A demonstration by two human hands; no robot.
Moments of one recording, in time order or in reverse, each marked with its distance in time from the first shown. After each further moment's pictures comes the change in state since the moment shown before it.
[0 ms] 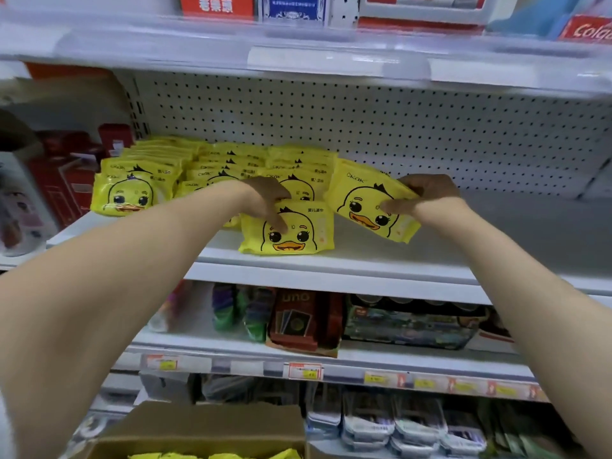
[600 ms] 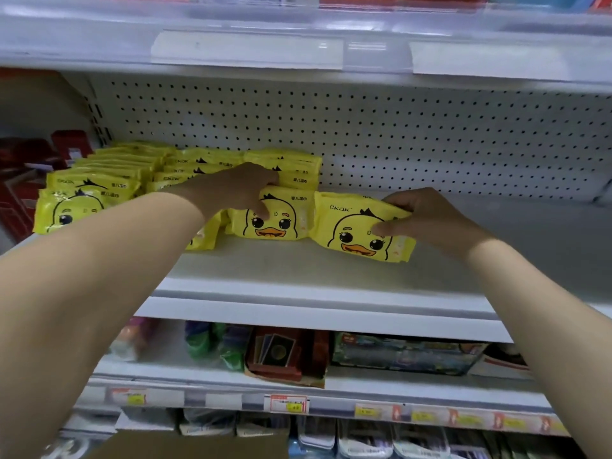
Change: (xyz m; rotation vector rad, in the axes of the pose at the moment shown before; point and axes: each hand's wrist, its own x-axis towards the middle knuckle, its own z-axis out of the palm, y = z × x) left_hand 0.184 -0.063 0.021 -0.014 0.305 -0.023; right_hand 0.048 0.046 -0.014 0.047 -0.243 -0.049
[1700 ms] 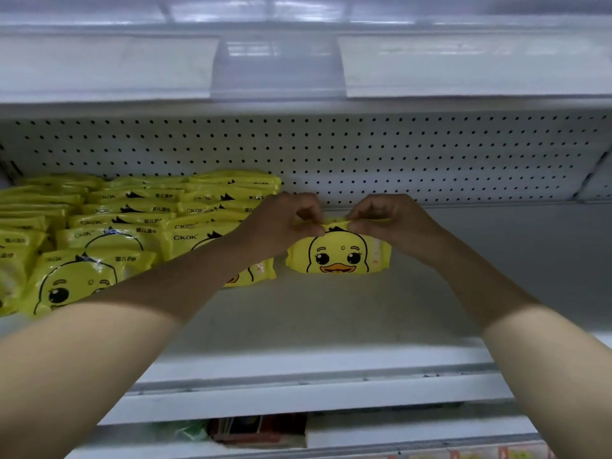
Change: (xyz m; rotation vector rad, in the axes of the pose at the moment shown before) left_hand -0.045 0.158 -0.021 -0.546 0.131 0.361; right_hand 0.064 0.052 -0.022 0.103 0.096 -0.138
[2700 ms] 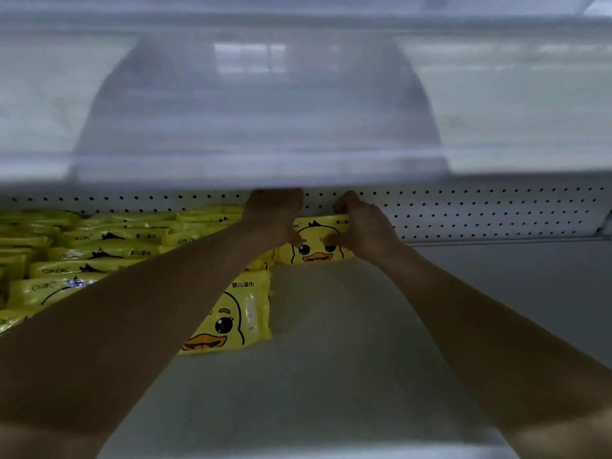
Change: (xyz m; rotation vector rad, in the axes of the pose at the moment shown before) left_hand 0.103 -0.039 -0.016 0.777 0.013 -0.160; right_hand 0.124 0.036 0.027 -0.579 0.191 0.071
